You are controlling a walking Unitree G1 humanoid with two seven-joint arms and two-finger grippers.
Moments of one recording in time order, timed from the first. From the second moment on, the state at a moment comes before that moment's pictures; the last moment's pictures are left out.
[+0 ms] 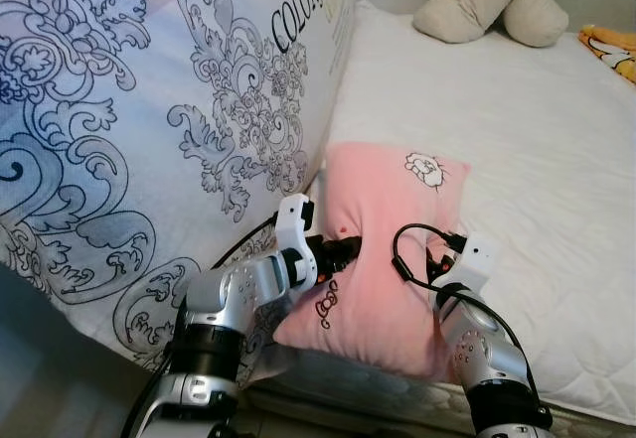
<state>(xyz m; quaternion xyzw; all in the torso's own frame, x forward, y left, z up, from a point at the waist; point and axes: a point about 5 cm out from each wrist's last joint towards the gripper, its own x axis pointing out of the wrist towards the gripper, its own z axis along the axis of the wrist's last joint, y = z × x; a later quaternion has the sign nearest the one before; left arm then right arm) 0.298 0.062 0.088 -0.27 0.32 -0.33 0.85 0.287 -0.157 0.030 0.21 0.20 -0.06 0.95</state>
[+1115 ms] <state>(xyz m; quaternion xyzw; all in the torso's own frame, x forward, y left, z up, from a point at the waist) 0.316 0.063 0.185 -0.11 0.13 -0.37 0.91 0.323 -0.134 0.062 0.20 0.13 0.00 0.97</state>
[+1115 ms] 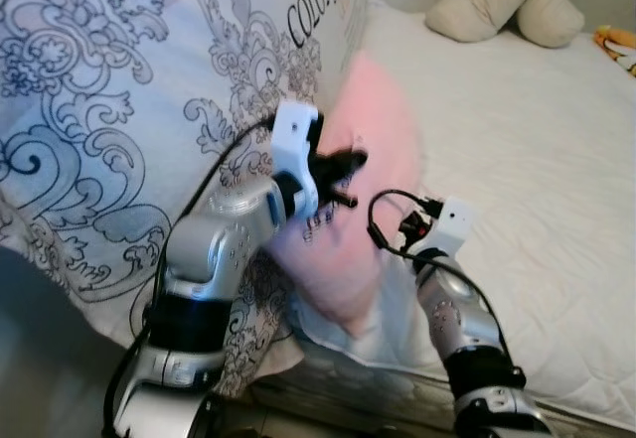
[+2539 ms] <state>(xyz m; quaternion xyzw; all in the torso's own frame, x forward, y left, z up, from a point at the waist) 0.299 0.089 0.197 0.06 -0.09 -0.22 0.97 0.285 -0.177 0.121 0.01 -0.08 -0.06 1.00</state>
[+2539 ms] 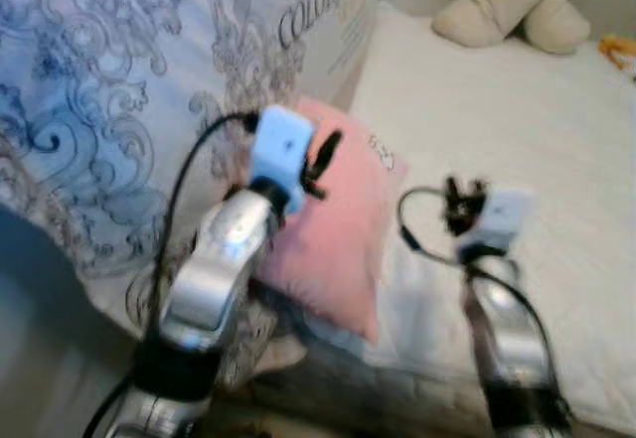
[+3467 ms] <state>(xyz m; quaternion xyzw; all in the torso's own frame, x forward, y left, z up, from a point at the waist) 0.263 0.146 0.129 0.02 0.00 -0.14 0.99 0.175 -0.210 0.087 0.04 0.01 -0.18 0.98</state>
